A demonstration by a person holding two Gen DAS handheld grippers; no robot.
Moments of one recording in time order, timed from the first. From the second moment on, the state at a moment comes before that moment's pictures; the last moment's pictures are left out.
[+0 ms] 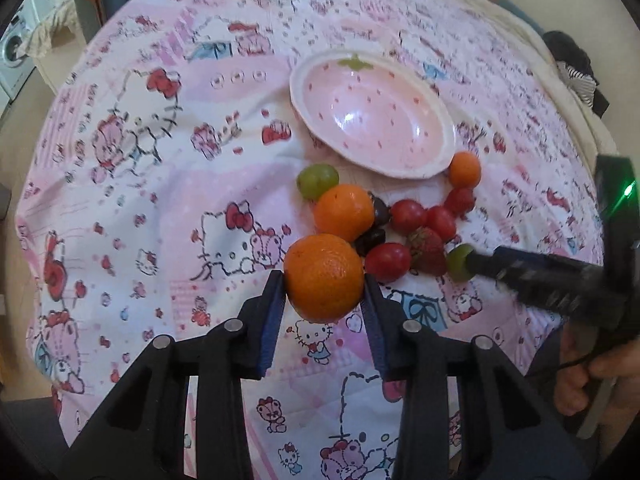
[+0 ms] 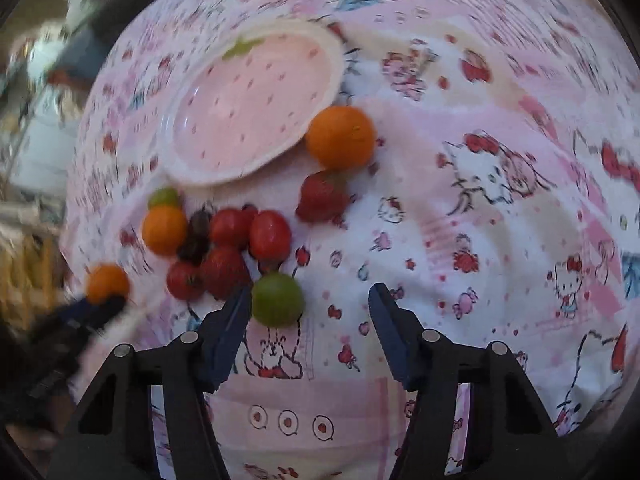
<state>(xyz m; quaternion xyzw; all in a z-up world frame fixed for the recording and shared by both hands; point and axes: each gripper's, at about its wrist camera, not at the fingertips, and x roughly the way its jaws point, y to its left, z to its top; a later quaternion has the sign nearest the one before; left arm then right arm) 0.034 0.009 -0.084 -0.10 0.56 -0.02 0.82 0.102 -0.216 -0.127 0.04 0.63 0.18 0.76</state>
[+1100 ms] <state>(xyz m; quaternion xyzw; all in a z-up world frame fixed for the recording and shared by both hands) 0.046 0.017 -0.013 -0.11 0.48 -0.02 0.87 0.089 -0.219 -0.022 0.14 0.49 0.27 0.82</state>
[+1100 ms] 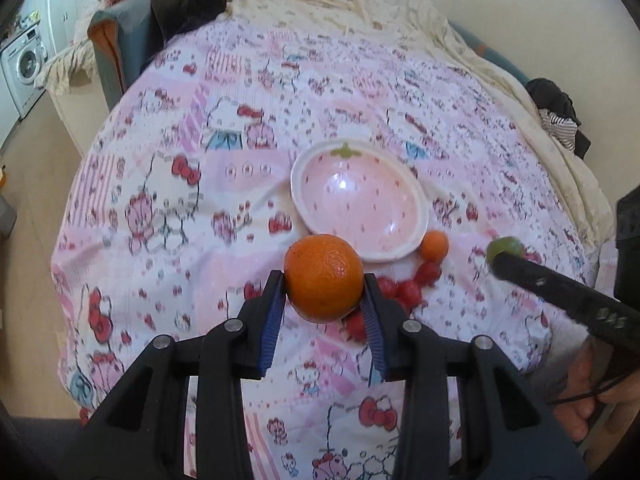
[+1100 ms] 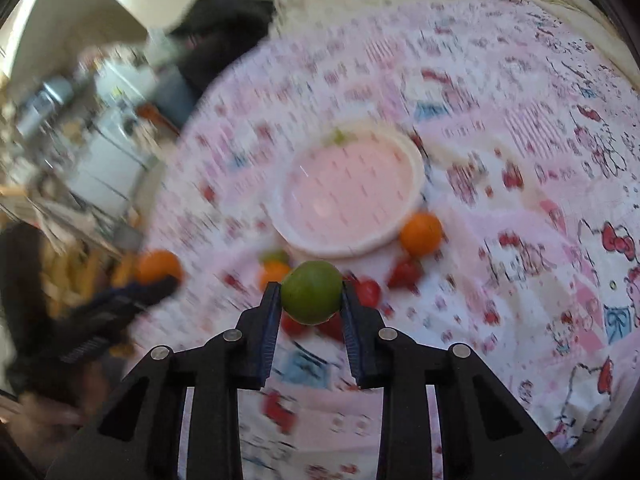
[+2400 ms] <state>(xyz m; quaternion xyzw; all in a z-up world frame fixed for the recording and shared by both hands) 0.225 0.012 -0.103 -0.03 0.51 -0.02 0.86 0.261 -0.185 -0.121 0.11 0.55 0.21 0.80</state>
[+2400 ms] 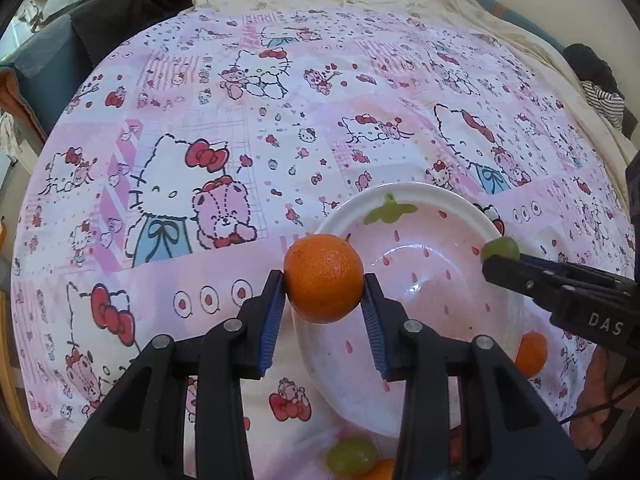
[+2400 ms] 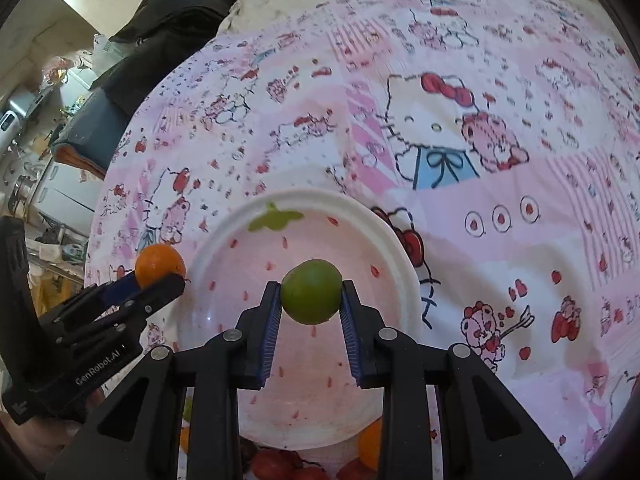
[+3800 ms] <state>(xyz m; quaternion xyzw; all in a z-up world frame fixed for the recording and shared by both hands) 0.184 0.008 -0.050 -0.02 0.45 0.00 0.89 0.237 -0.199 -0.064 0.17 0.51 0.25 0.81</state>
